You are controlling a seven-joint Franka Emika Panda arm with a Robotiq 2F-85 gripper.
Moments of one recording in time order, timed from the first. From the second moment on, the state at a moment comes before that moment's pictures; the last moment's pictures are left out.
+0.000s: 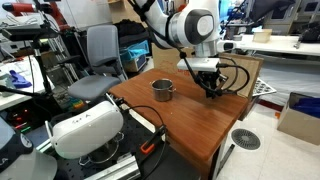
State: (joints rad) arm -0.07 0.60 -0.15 -2.00 -0.21 2.65 -0.06
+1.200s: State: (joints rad) arm -0.07 0.68 -0.16 -1.88 -0.21 2.56 -0.06
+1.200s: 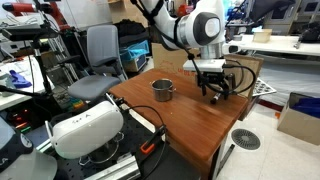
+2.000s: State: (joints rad) arm -0.07 0.54 -0.13 -2.00 -0.21 2.53 -0.06
